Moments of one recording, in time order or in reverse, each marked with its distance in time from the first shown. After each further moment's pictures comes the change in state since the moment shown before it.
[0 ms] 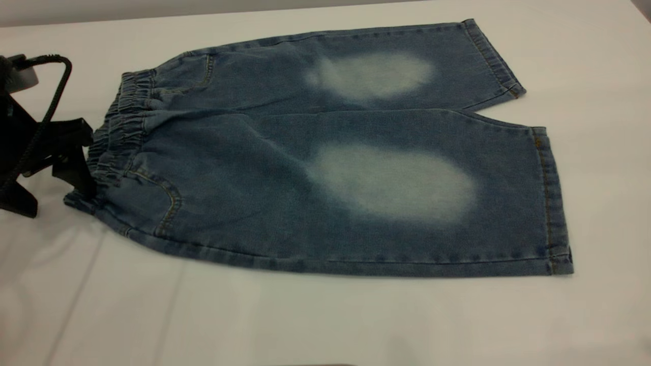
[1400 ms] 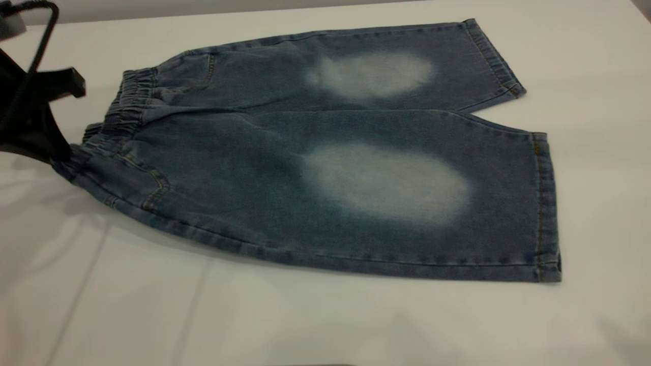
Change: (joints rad) left arm -0.008 -0.114 -0.042 -0.033 0.075 0.031; right arm 0.000 0.245 0.000 0.110 0.051 -0.097
